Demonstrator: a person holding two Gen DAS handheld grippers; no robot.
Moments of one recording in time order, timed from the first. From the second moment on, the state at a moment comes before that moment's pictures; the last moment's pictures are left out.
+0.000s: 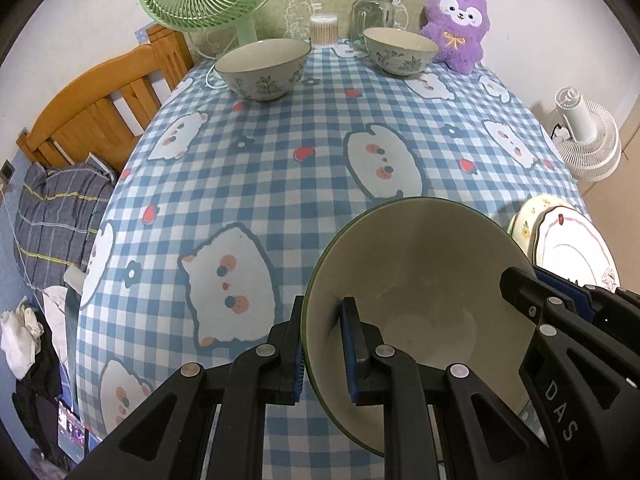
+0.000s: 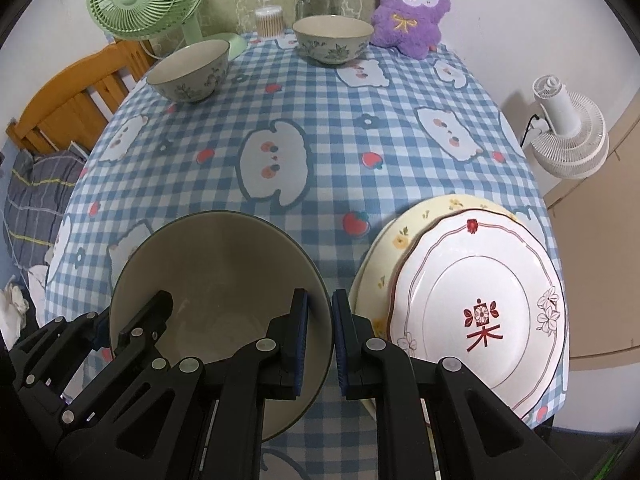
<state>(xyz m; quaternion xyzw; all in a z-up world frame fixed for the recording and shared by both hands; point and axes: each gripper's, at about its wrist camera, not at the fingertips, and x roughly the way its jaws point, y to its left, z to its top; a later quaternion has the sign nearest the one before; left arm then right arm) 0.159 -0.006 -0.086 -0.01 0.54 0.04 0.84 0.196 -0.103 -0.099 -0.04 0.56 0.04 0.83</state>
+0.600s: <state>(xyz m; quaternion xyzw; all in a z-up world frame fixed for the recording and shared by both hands) 0.158 -0.002 -0.097 -0.02 0.54 0.04 0.84 0.196 -0.102 -0.110 -0.03 0.57 0.03 0.82</state>
